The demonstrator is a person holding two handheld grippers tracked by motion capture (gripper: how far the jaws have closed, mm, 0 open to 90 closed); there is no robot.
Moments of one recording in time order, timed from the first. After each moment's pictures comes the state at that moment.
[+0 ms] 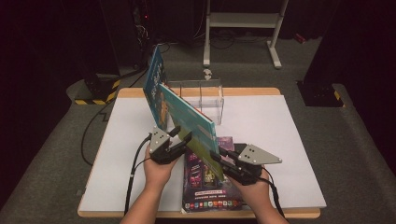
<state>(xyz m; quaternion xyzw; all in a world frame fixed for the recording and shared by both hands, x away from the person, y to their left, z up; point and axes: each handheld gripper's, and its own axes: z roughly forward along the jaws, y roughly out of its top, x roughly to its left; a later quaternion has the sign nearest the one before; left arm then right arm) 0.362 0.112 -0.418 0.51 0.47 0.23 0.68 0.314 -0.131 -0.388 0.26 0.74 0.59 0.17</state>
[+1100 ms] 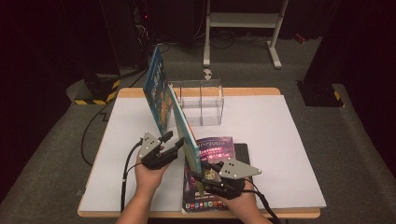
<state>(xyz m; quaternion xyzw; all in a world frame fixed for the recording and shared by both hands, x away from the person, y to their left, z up) 0.351 0.139 -0.431 0.52 0.47 0.22 0.68 0.290 -0.092 -0.409 0.20 0.77 0.59 0.12</state>
